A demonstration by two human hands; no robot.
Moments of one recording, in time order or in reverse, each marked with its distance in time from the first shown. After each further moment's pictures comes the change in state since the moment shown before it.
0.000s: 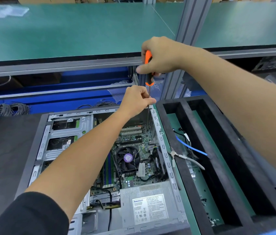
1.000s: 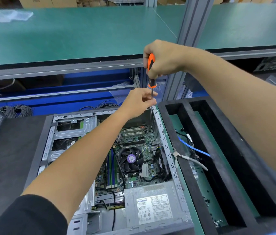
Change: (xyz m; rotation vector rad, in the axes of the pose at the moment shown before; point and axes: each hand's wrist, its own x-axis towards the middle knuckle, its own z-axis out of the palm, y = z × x) left_hand -0.006 0.000 -0.011 -0.034 -0.150 0.057; right_hand -0.004 -0.003 -0.001 0.199 -0.092 0.029
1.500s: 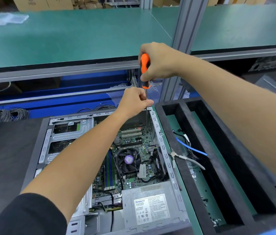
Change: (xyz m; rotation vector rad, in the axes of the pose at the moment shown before) left_hand 0.006 0.002 0.003 0.119 0.129 -0.038; right_hand -0.007 -0.001 0.006 -0.123 0.135 -0.028
